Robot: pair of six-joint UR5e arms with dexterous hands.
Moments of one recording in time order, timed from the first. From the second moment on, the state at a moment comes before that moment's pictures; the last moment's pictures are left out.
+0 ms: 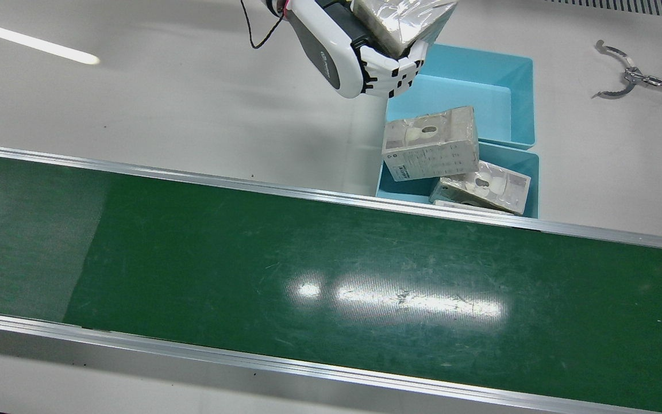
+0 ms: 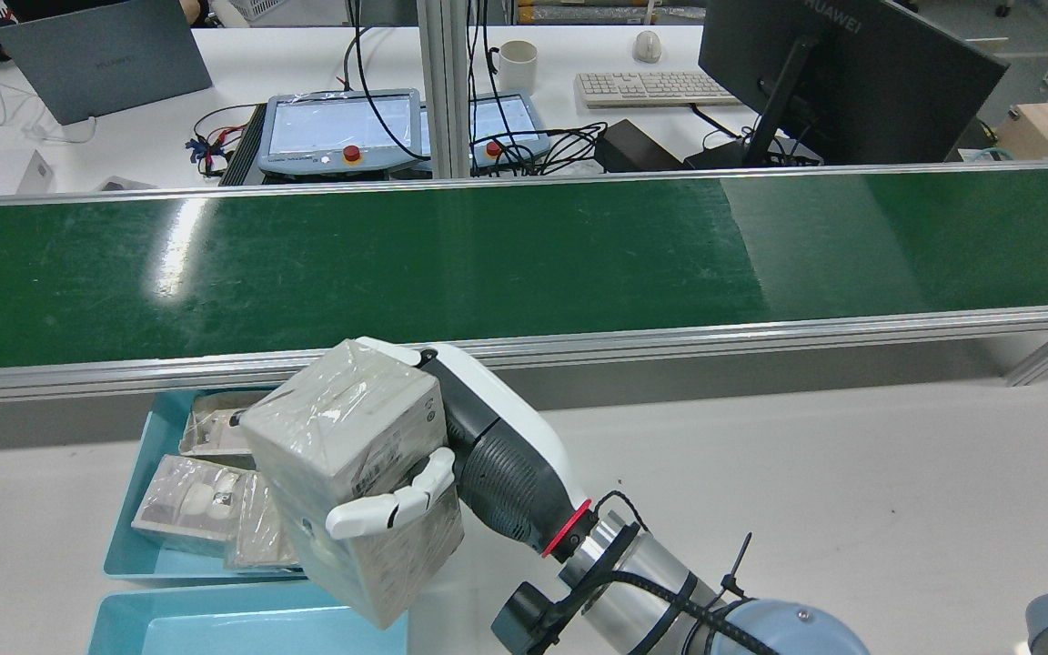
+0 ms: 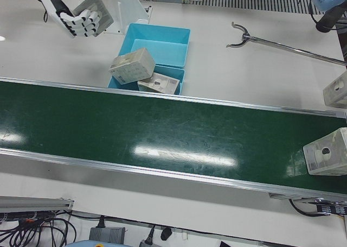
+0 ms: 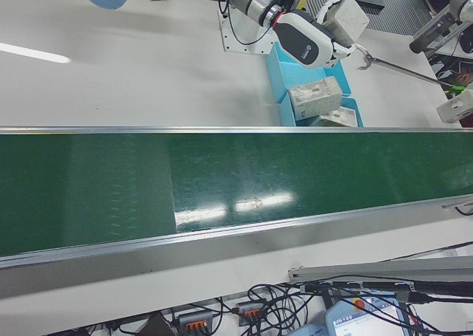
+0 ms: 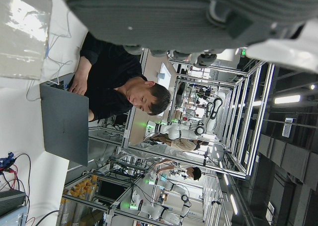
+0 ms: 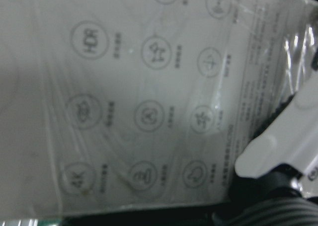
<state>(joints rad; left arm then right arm) -1.82 -1.81 -1.72 0.52 1.92 -0.16 0.24 -0.93 2.15 -3.60 -0.91 -0.52</state>
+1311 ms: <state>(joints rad) -1.82 -1.81 -1.72 0.52 1.92 -0.16 0.09 -0.91 2.15 -3.60 -0.89 -0.61</state>
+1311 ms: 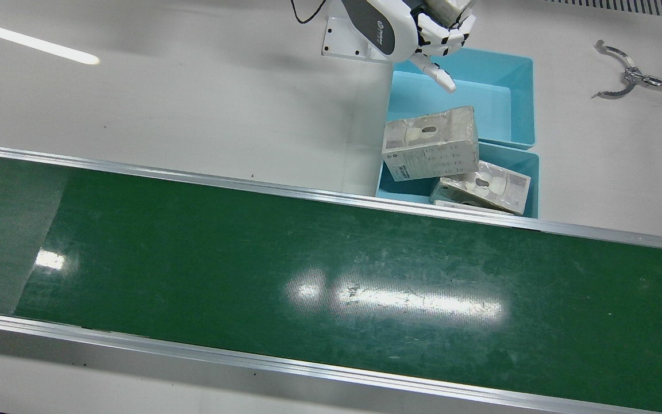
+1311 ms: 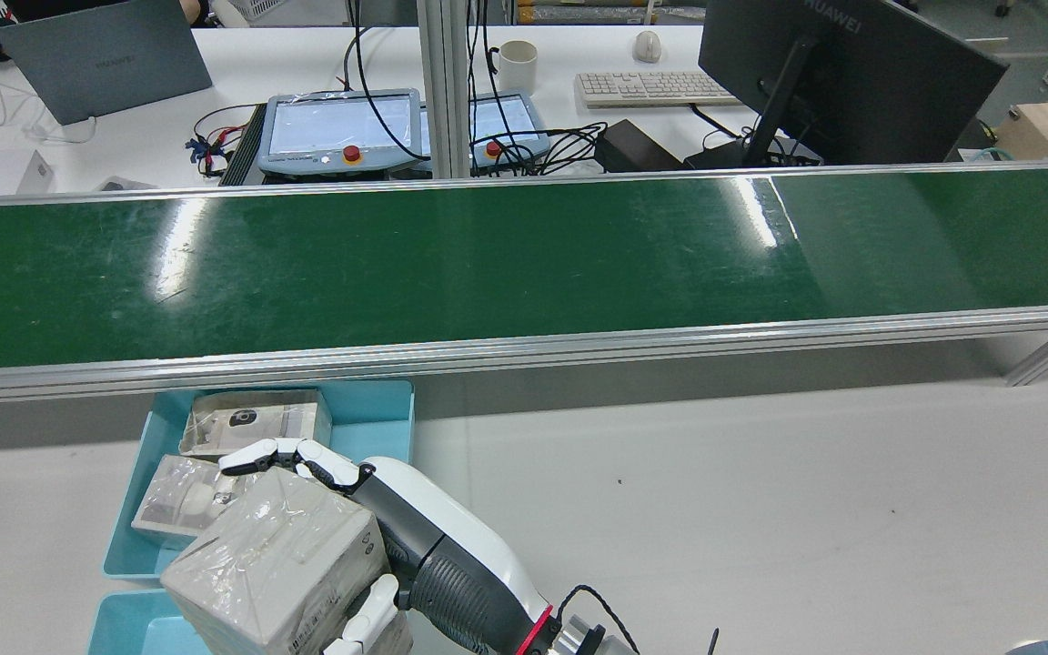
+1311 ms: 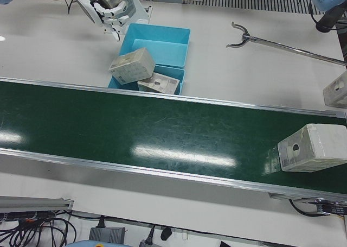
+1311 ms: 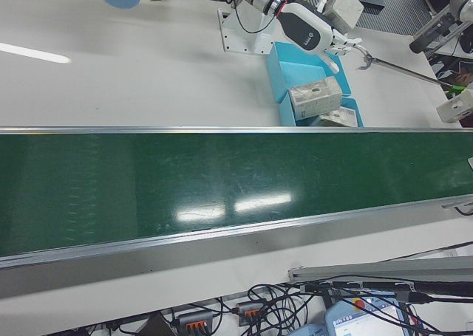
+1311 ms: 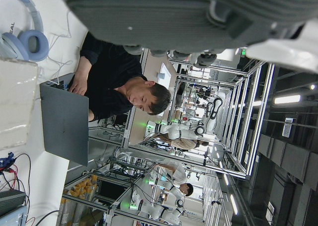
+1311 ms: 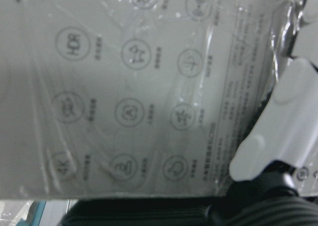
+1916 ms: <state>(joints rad) -1.82 -1.81 -1.72 0.52 1.92 -0.16 0.09 -0.91 2.16 -3.60 -0.89 -0.61</state>
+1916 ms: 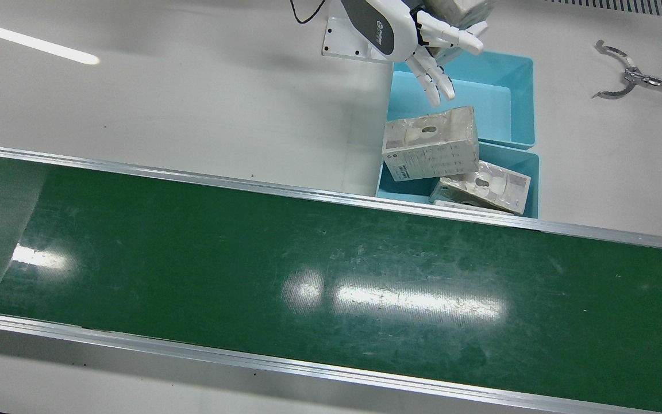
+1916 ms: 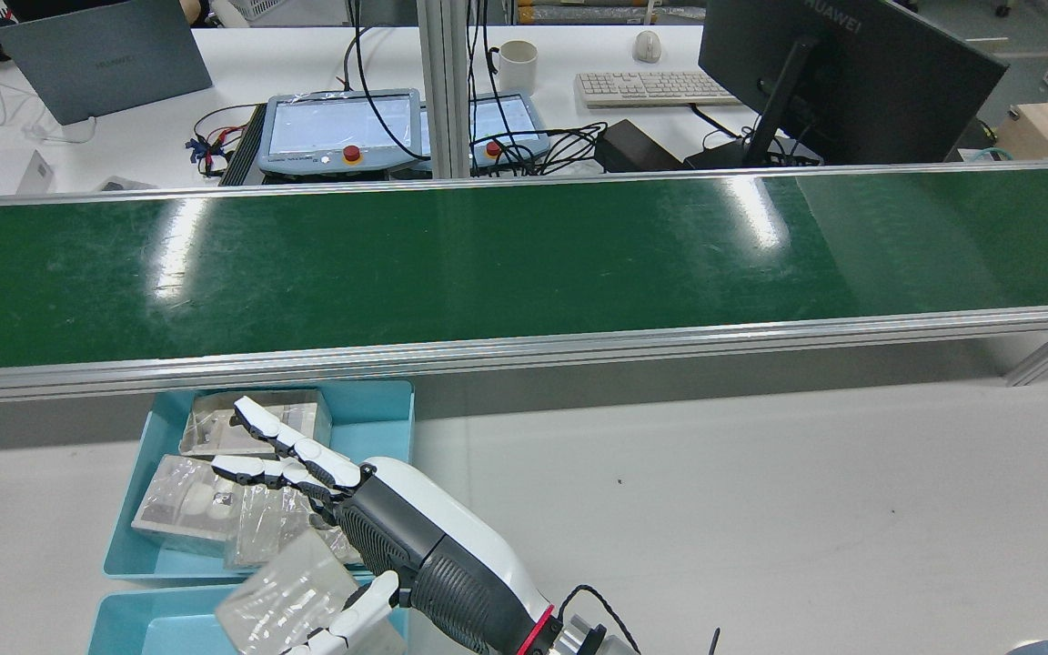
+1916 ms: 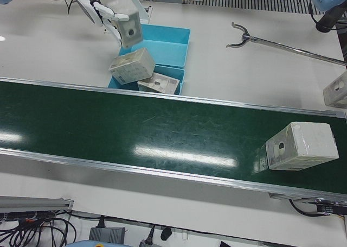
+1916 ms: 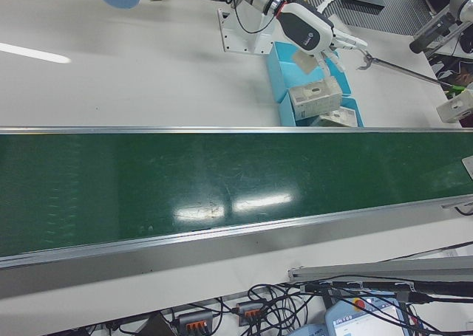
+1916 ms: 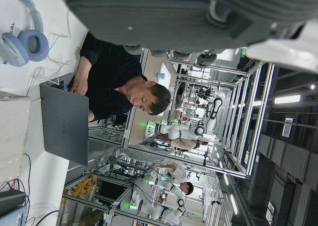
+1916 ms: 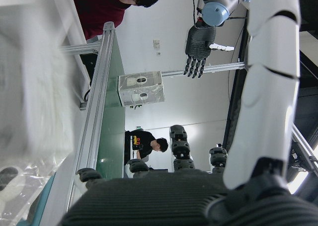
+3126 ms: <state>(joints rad) -1.82 -1.81 -1.72 0.52 1.92 -0.16 0.46 -1.05 2.33 -3.75 -0.97 -0.52</state>
